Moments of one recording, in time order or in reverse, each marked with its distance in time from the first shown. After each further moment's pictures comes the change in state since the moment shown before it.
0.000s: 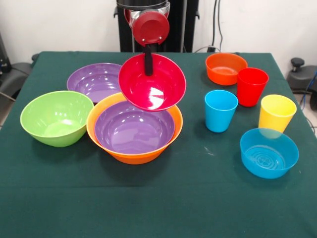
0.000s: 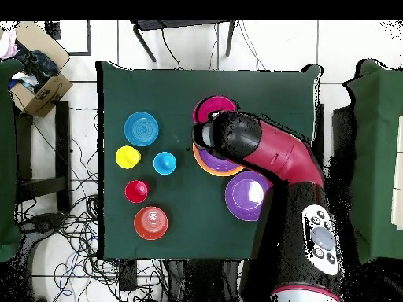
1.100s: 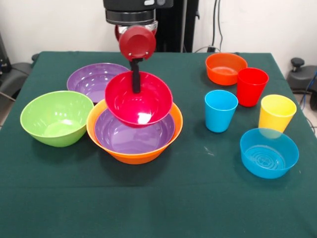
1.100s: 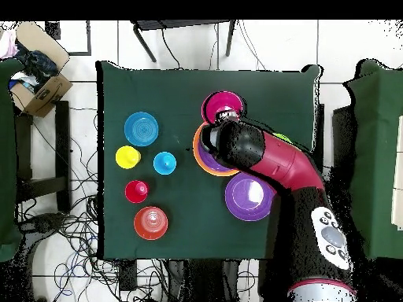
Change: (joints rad) arm -0.092 0.009 0.093 0.086 -0.039 -0.228 0.000
